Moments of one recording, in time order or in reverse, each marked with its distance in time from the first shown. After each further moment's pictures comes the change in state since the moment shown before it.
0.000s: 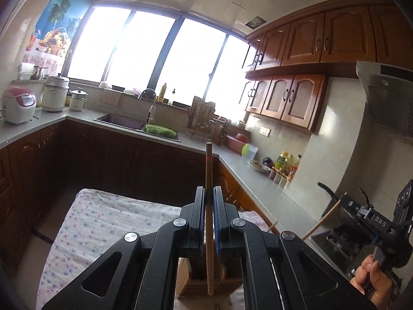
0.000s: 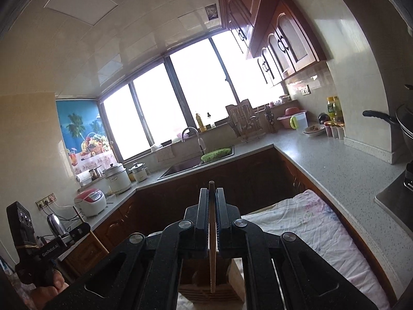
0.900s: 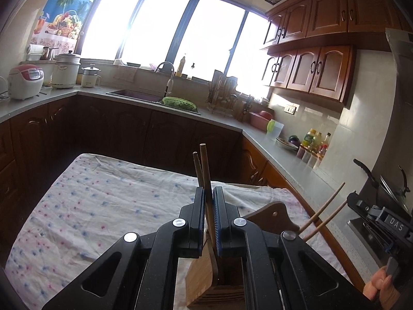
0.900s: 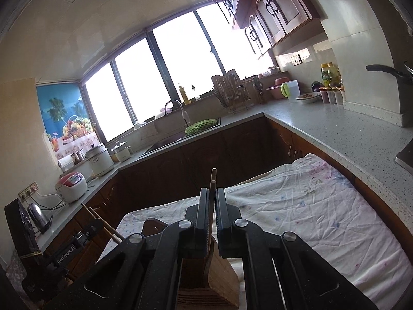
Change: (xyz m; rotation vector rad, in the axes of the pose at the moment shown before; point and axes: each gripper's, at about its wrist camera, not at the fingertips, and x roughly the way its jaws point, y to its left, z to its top) left arm 0.133 0.009 -0.086 -0.008 0.099 0.100; right arm 0.099 -0.030 -0.082 0.030 0.125 -0.065
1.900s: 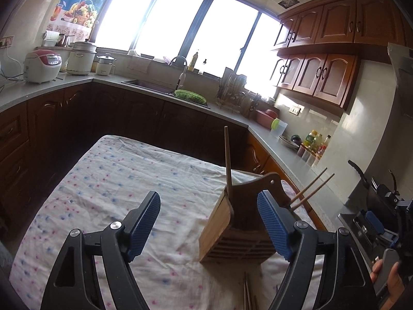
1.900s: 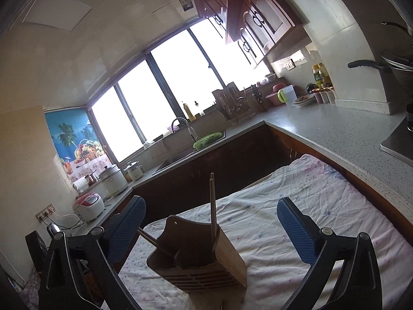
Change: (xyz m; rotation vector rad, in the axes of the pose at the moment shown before) left arm -0.098 0.028 -0.029 -0.069 0.029 0.022; right arm -0.077 -0.018 -0.005 0.108 -0.072 0.057
